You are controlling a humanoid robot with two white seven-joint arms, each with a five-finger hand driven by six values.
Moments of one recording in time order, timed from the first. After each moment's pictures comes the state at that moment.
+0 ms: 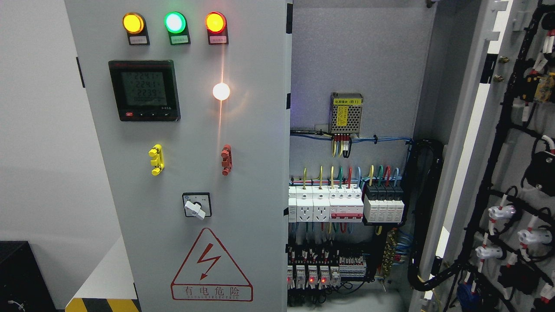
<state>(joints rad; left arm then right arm) -0.05 0.00 -0.17 0.14 0.10 -0.08 -0.20 0.36 -0.11 0.25 -2.03 -0.09 -0.26 -0.03</state>
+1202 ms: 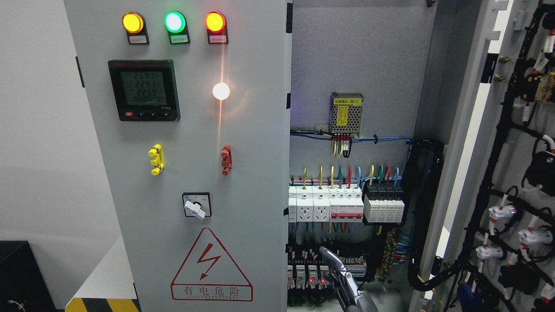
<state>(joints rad) -0.05 -0.05 -0.13 0.14 0.08 -0.10 -0.04 -0.10 -0.10 0.38 -2.00 -0.09 -0.04 -0.03</state>
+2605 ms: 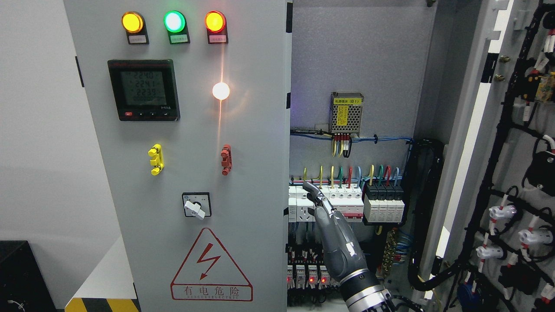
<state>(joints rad) -0.05 -0.10 -0.12 0.13 0.09 -0.09 -0.04 -0.46 0.00 0.33 -1.79 -0.09 0.22 -0.02</state>
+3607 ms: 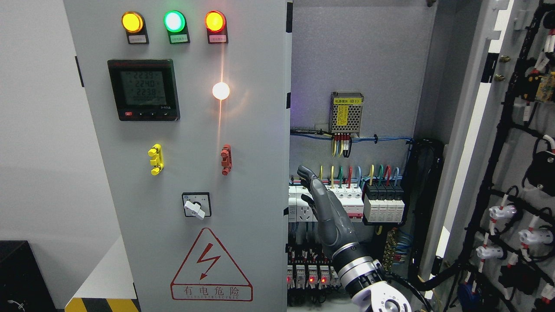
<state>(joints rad) -0.05 -0.11 -0.12 0.12 0.09 -0.09 -0.04 -0.59 0.03 0.30 -1.69 -0.22 0.31 -0.02</state>
